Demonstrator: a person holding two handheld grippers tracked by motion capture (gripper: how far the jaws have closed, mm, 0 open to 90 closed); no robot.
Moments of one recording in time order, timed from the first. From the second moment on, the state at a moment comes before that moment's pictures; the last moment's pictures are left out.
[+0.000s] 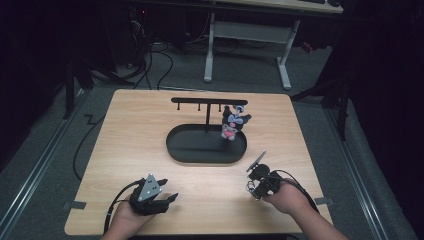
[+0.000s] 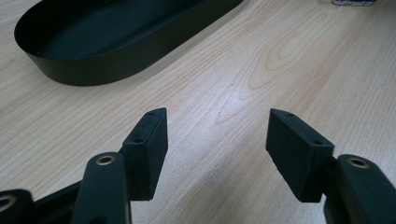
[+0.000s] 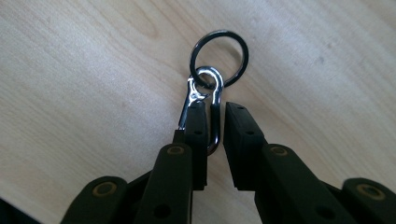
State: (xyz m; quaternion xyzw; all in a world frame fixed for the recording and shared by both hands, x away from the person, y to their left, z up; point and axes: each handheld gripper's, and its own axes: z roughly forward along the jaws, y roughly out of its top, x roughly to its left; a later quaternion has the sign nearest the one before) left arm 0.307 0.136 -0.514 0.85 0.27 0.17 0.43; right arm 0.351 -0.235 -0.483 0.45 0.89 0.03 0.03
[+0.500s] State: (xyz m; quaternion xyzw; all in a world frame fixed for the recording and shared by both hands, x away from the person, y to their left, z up) left arm 0.307 0.134 -0.515 0.85 0.26 0.17 0.43; right arm 0.362 -0.233 -0.488 0.45 0.89 -0.01 0.00
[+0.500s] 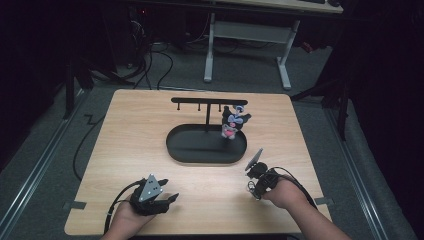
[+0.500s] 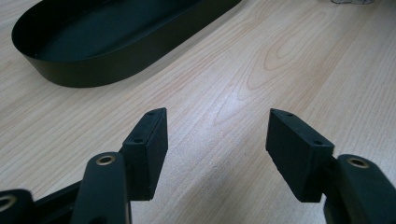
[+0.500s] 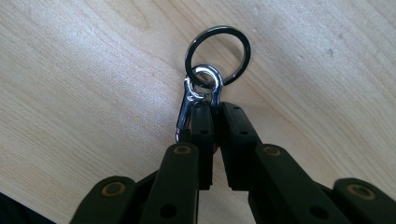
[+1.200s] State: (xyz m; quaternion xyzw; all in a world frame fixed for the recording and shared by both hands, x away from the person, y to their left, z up) left arm 0.309 0.134 -0.514 0.84 0.26 0.18 0.43; right arm 0.355 -0.249 -0.460 0.43 0.90 0.02 0.02
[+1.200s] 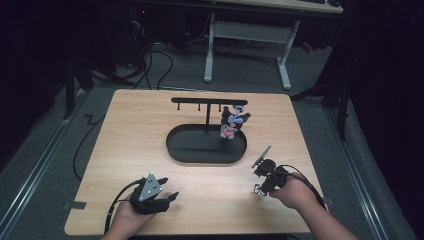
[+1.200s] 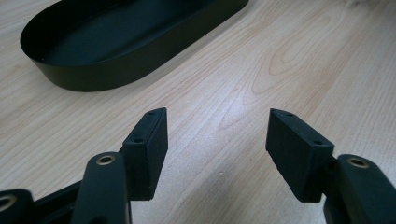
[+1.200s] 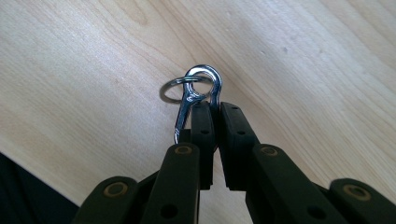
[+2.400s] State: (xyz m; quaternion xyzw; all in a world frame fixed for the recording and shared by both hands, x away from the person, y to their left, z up) left arm 0.307 0.135 -0.512 0.84 0.26 0.18 0.45; right arm 0.377 -0.231 -0.428 0.43 0.90 0.04 0.02
